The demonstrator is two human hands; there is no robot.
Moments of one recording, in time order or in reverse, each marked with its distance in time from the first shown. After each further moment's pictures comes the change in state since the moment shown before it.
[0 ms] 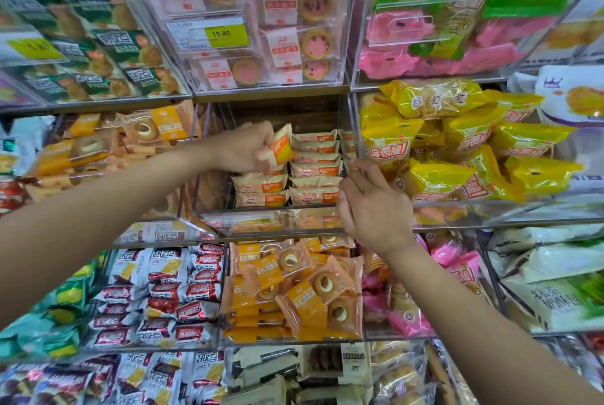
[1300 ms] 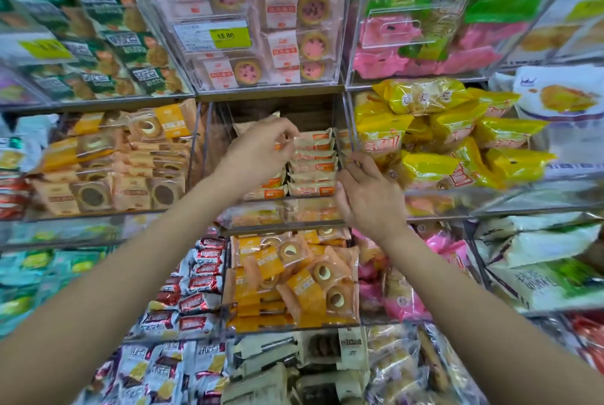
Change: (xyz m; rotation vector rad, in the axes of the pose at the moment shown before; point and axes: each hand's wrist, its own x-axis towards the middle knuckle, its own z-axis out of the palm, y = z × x) left_hand -0.040 0.068 0.006 -0.284 0.549 0.014; right_hand 0.002 -0.004 -0.008 0.055 -0.075 0.045
